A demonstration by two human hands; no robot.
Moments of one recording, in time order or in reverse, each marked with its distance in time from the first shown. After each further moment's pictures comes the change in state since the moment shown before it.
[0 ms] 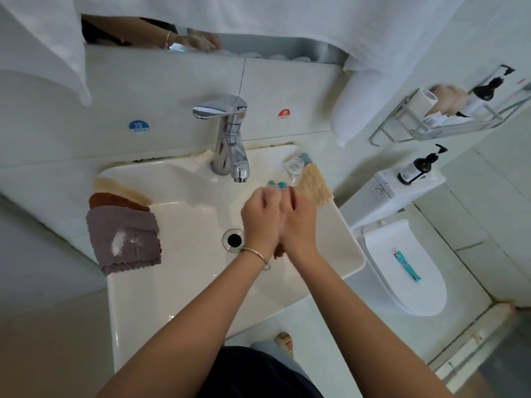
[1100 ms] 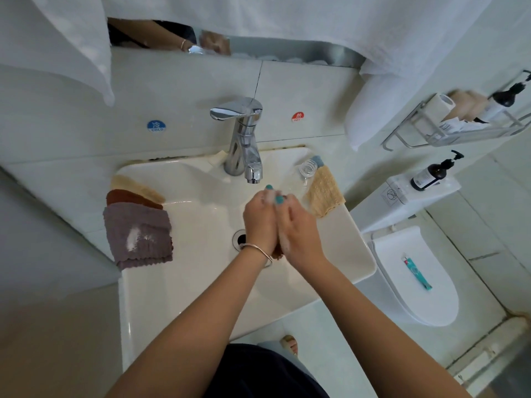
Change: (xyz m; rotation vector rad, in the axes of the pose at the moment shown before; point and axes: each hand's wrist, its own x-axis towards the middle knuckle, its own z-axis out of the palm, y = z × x) left_hand 0.008 0.000 -0.009 0.067 -0.076 -0.039; right_hand 0.000 0.010 0.004 -0.323 -0.230 -0.116
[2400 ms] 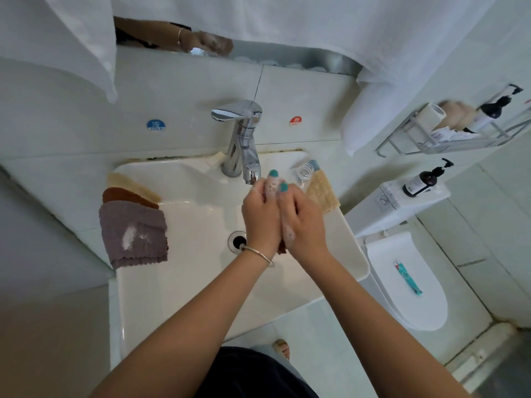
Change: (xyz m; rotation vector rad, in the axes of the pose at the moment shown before) left_hand -0.014 0.027 -0.003 -0.180 0.094 0.144; right_hand -0.006 -0.027 -0.020 0.220 0.168 -0.088
